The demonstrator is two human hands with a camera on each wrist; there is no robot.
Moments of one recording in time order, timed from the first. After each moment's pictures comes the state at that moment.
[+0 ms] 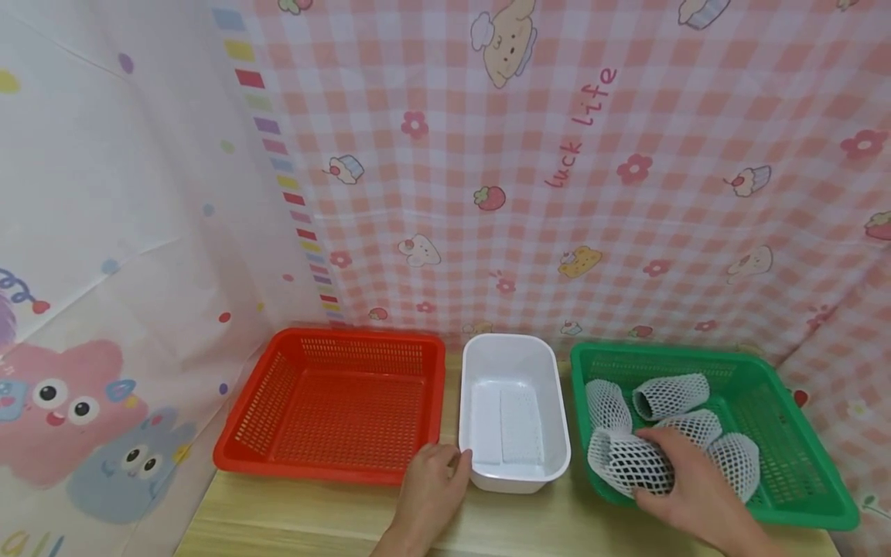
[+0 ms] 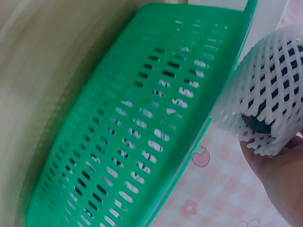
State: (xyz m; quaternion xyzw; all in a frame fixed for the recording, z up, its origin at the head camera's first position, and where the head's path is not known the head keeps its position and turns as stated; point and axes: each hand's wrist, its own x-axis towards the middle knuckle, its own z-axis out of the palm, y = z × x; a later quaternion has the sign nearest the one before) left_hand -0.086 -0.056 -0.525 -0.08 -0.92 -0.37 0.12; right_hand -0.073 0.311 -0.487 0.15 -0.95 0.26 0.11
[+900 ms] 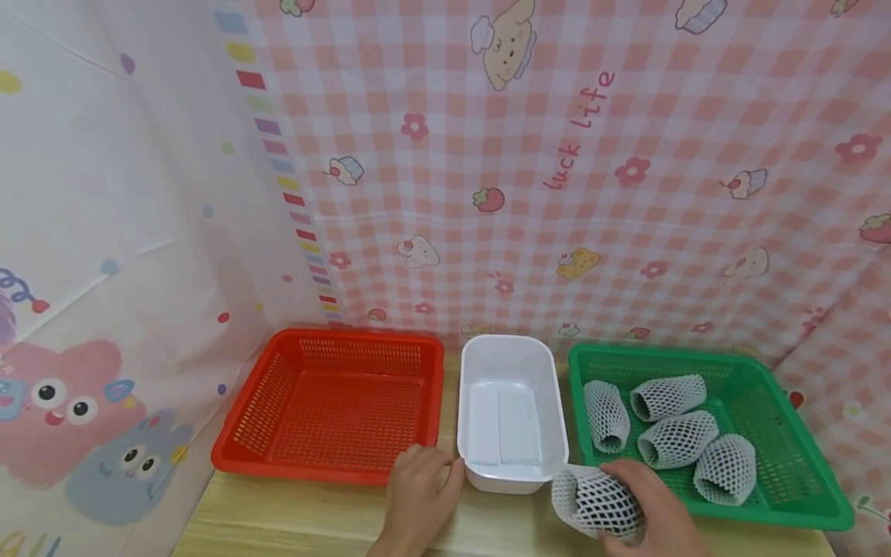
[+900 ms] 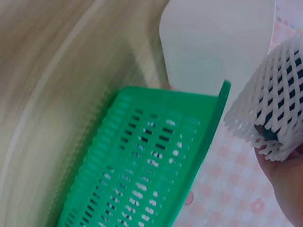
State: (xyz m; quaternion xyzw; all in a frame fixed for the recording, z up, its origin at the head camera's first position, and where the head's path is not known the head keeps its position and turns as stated) left_hand -0.083 -0.072 -0.539 -0.20 -0.85 -0.32 0.36; right_hand -0.038 0.264 -0.504 0.22 -0.91 0.29 0.18
